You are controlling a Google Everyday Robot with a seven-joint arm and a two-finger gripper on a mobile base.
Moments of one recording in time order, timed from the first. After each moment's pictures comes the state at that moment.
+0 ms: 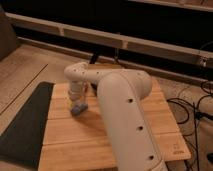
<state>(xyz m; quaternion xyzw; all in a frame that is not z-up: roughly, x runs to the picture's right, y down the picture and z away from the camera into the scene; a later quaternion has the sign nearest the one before) -0.206 0.111 0.877 -0.43 0.08 0.42 0.80</state>
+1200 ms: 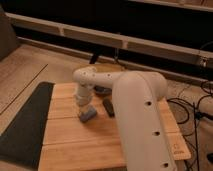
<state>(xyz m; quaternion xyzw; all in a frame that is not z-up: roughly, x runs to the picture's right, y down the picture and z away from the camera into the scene) -0.132 0.136 0.873 -0.44 0.14 0.45 0.76</state>
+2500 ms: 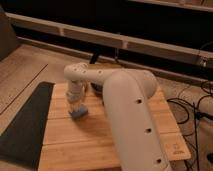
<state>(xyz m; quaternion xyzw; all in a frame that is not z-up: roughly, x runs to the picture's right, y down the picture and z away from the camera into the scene) -0.189 0.135 0.845 -0.47 0.11 0.42 0.77</state>
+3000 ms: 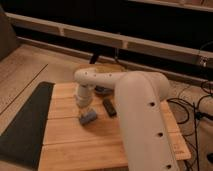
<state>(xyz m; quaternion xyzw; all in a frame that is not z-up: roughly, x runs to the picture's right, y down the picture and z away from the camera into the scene) -0.128 0.150 0.855 -0.47 0.15 0.47 0.74</state>
